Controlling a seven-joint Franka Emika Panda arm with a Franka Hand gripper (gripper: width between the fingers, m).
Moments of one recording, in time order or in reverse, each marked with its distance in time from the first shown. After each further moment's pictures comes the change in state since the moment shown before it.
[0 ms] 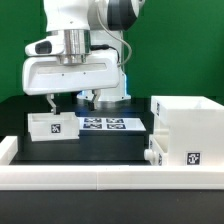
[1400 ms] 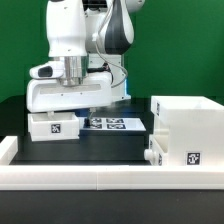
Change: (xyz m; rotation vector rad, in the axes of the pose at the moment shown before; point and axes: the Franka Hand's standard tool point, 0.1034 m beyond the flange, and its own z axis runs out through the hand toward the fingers) arm -0.080 -0.012 0.049 -0.019 -0.009 0.024
